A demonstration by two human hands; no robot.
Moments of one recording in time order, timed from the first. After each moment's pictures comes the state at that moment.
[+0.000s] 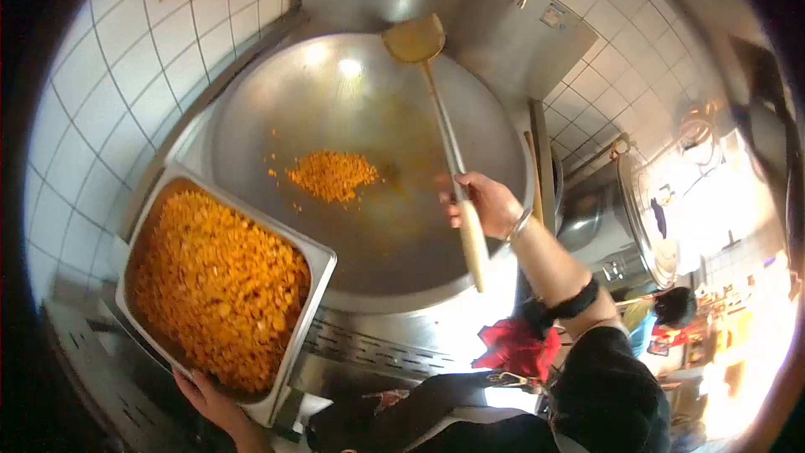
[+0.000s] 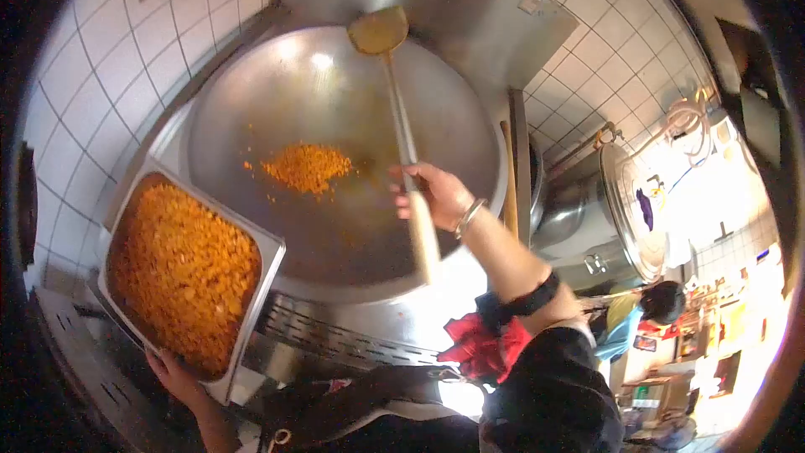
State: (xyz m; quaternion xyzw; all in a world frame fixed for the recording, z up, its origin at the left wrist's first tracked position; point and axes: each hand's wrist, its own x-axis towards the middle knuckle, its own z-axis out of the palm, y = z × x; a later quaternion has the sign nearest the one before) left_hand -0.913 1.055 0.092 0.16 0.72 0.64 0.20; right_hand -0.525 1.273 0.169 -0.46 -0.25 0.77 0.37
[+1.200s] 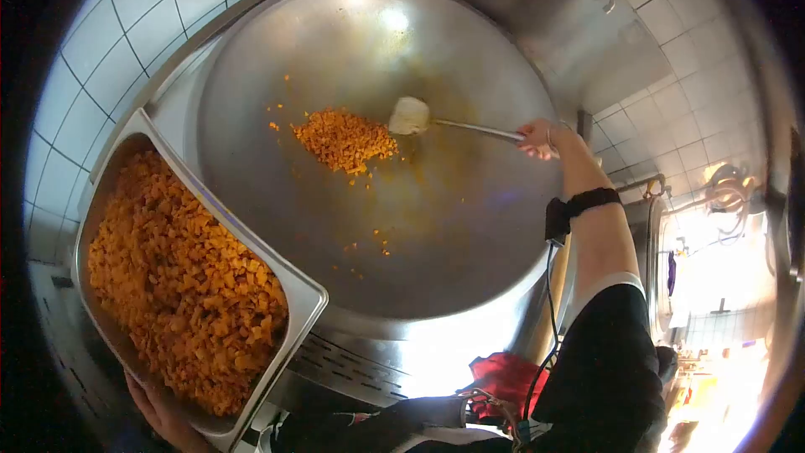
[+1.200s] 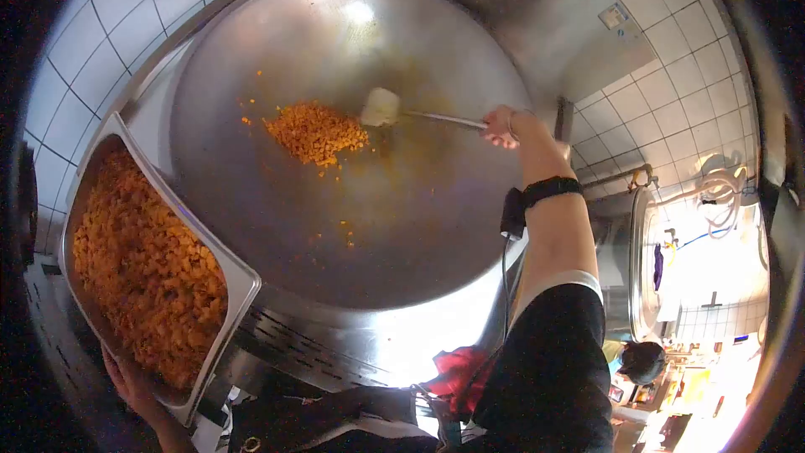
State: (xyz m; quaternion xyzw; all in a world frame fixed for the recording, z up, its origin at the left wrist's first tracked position) left_hand -0.946 1.025 0.062 0.22 0.80 0.54 0.12; right_hand -0.408 1.510 0.108 -0.75 -0.48 0.43 -0.17
